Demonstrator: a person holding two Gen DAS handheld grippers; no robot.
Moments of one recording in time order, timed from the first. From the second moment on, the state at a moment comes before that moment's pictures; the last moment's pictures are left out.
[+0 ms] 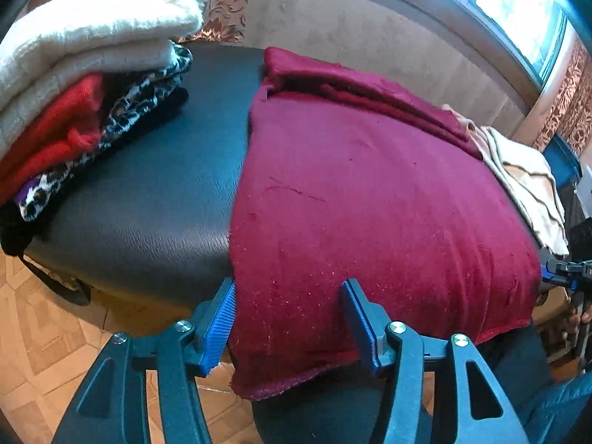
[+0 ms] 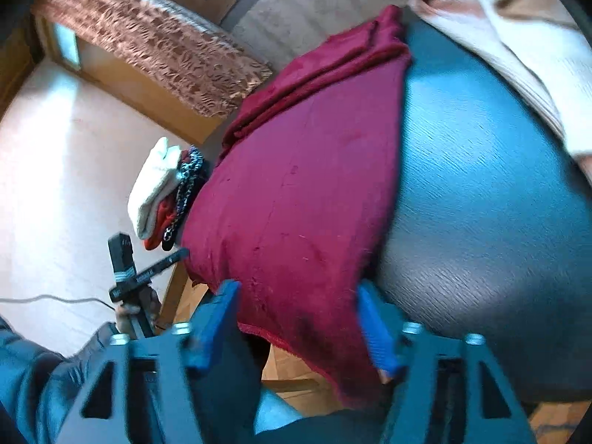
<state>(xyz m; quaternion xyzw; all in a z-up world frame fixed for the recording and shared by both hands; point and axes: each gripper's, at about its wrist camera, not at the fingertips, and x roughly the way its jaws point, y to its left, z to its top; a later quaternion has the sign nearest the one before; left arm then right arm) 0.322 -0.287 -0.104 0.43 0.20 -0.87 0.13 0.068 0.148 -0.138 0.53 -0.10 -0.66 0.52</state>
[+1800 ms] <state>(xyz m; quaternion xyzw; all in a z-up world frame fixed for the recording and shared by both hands) 0.064 -0.451 -0.095 0.33 0.43 -0.84 0.07 -0.165 0.024 -0.147 0.51 -0.27 -0.67 0.46</state>
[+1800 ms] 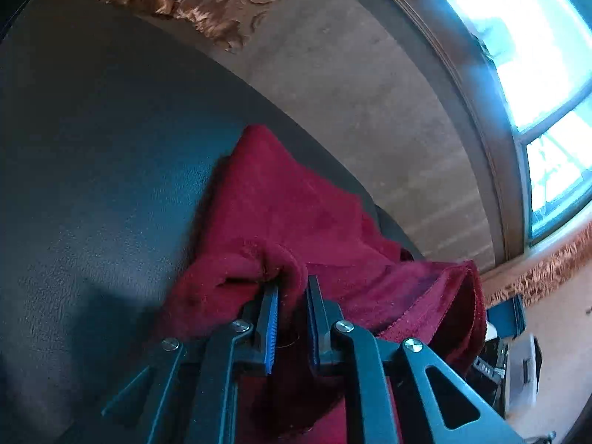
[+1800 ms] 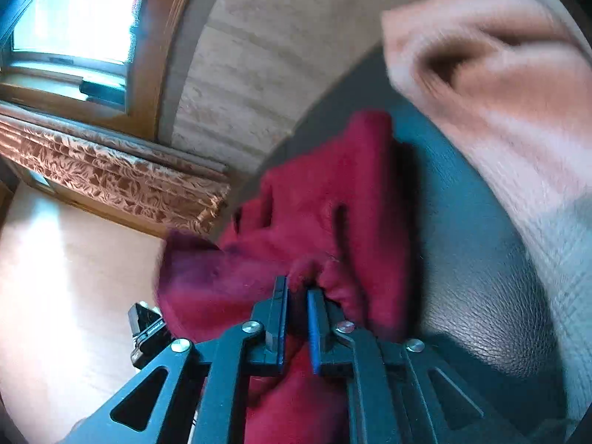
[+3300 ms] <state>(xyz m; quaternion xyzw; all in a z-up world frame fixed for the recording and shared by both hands) 0.130 -0.451 -0.032 0.25 0.49 -0.82 0.13 -0.100 0.049 -0.087 0.42 -0.16 -0.78 0.43</state>
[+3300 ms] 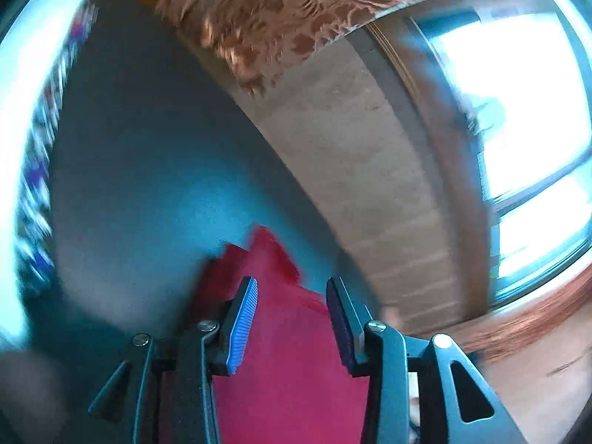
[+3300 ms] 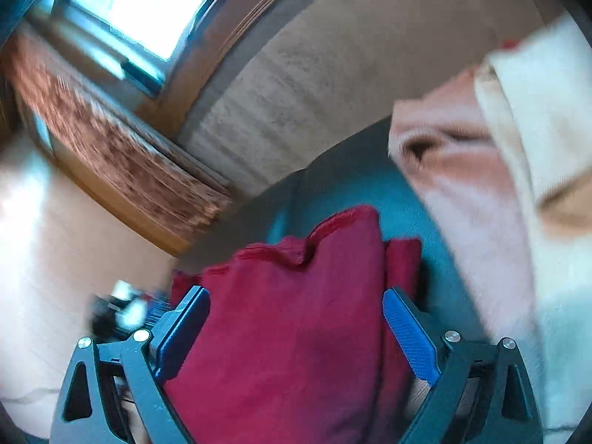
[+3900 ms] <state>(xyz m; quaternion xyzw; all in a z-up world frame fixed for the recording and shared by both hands) 0.095 -0.419 -0.057 0.34 0.28 -0.88 0.16 -0.102 -0.006 -0.120 0.41 0.07 -0.83 0.36</state>
